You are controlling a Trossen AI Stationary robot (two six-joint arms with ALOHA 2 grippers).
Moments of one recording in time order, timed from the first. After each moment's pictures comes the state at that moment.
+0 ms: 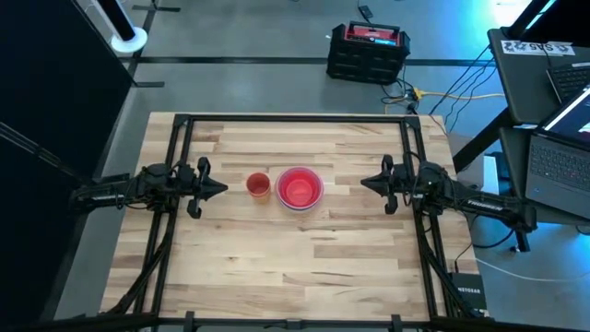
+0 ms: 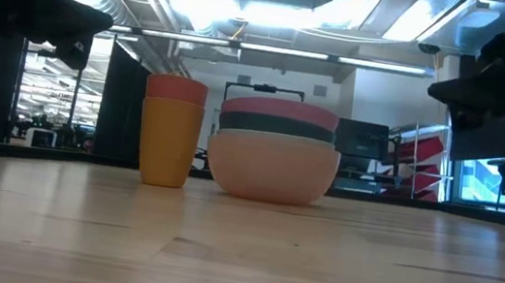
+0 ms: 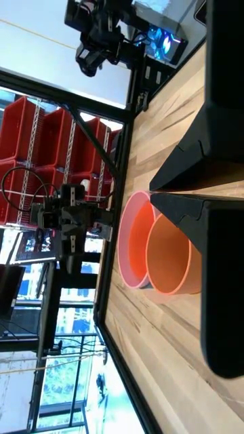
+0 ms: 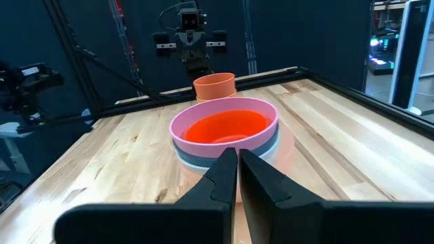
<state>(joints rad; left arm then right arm) 0.13 0.00 0.01 0.03 0.11 -0.13 -0.26 0.13 0.01 0.05 -0.25 0.16</state>
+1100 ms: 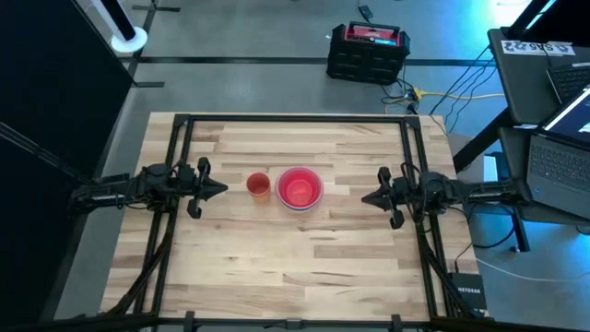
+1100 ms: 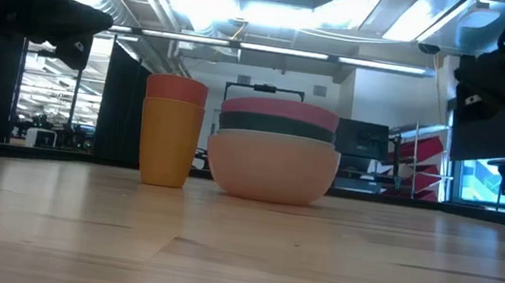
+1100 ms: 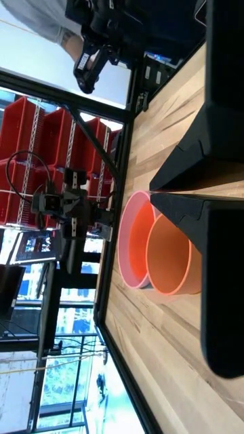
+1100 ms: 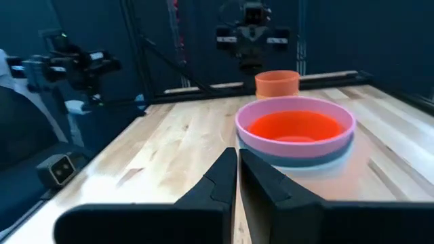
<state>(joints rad) 0.13 0.00 0.01 0.03 0.11 -0.13 0.04 0.13 0.01 0.07 -0.15 0.11</state>
